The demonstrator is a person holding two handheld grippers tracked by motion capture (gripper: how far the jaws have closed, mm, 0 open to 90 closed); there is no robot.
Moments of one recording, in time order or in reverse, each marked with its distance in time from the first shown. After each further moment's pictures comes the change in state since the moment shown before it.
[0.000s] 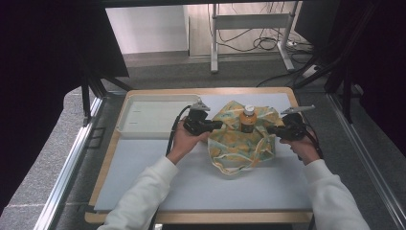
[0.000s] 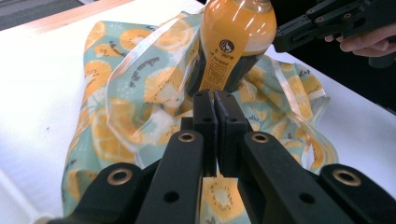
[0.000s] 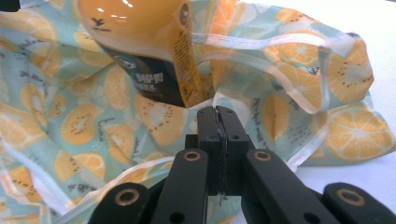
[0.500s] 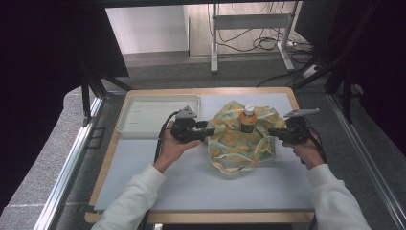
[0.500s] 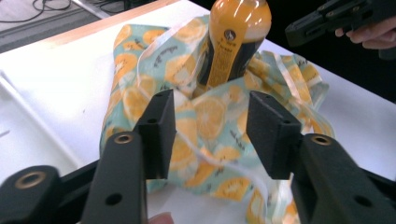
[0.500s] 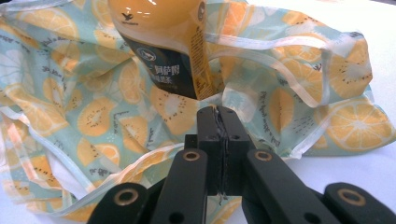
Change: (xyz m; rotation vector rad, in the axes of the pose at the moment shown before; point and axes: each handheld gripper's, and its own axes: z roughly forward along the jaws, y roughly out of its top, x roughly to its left) left arm -0.006 -0.027 -0.038 -0.052 0.061 0.026; right arm 0.006 -0.007 -0.013 -0.019 0.014 -0.007
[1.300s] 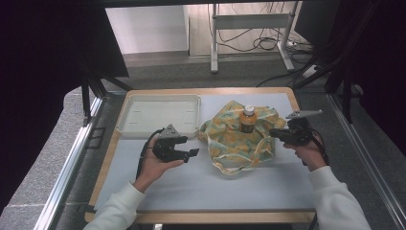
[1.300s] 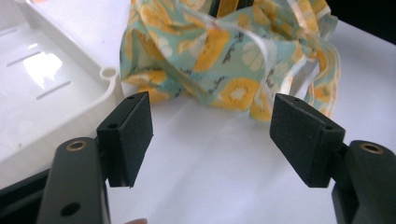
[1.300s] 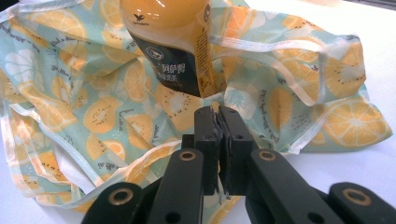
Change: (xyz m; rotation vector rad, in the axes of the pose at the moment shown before) left arm -0.005 -0.056 -0.039 0.076 0.046 -0.006; right arm 0.003 -0.002 -0.008 -0.018 -0.002 -0.003
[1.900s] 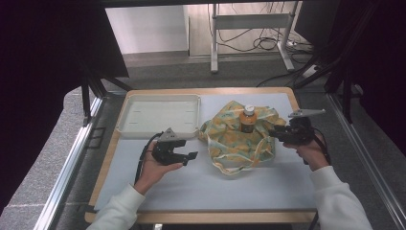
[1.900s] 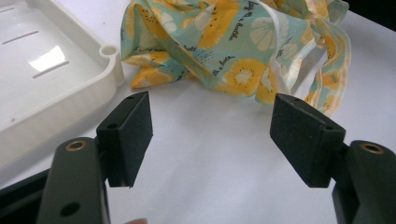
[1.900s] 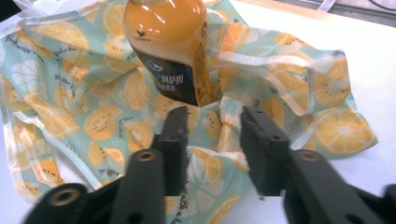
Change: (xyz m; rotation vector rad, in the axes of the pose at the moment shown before) left arm 0.001 -0.011 0.003 0.010 0.013 -0.019; right arm 0.001 0.004 -0.007 -0.031 -0.010 -0.010
